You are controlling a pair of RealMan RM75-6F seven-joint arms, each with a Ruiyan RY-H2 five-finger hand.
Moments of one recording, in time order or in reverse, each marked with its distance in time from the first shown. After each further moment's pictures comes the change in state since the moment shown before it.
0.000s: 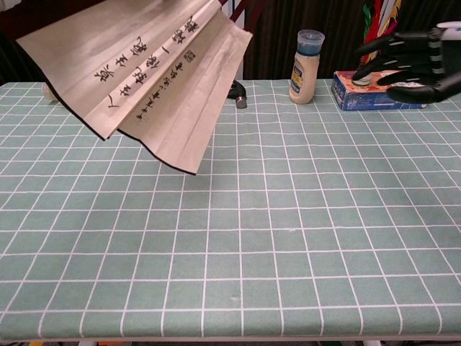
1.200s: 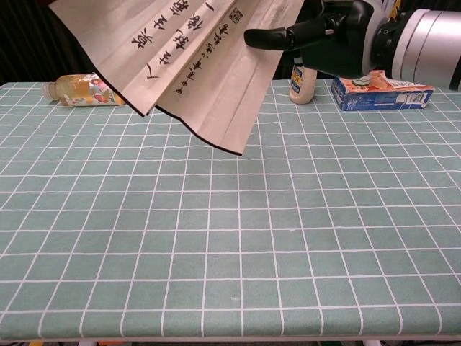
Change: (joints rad) left arm -0.033 -0.048 -0.090 -0.049 0.039 -0.005 0.074; right arm 0.271 -0.194 0.075 0.032 0.038 -0.077 0.285
